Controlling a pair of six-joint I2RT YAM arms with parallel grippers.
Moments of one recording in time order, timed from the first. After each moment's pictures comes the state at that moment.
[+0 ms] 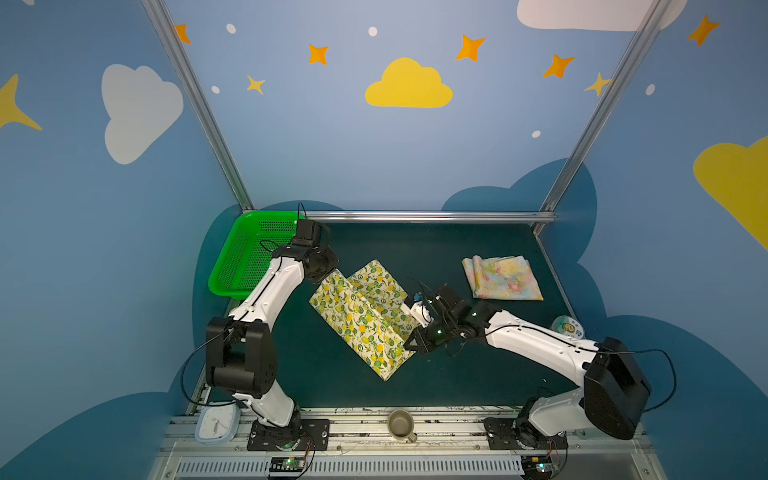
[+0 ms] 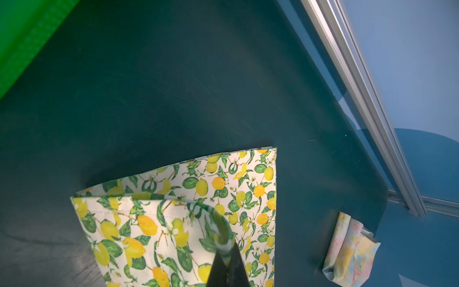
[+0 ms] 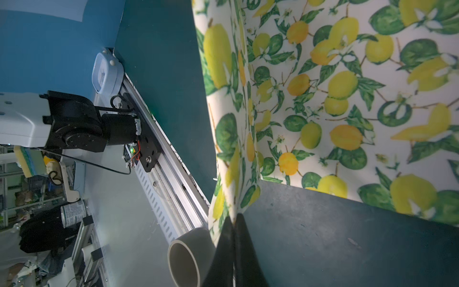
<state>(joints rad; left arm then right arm) -0.13 1.68 1.41 -0.69 0.13 -0.83 0.83 1.44 0.95 -0.51 -0.53 0.35</state>
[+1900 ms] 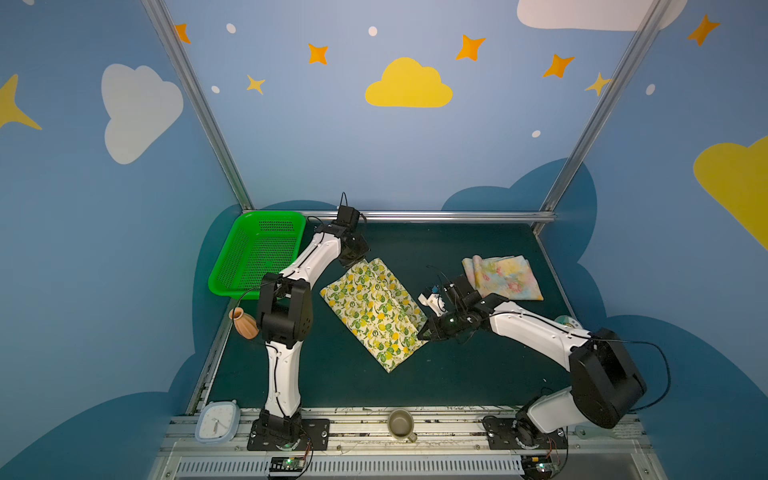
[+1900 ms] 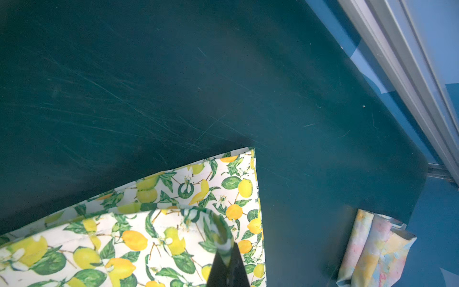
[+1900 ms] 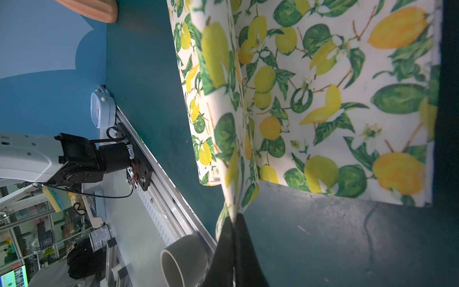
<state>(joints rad) -0.26 2.11 1.85 -0.78 0.13 -0.79 0.65 1.50 0.92 -0.53 -0.60 0.35</state>
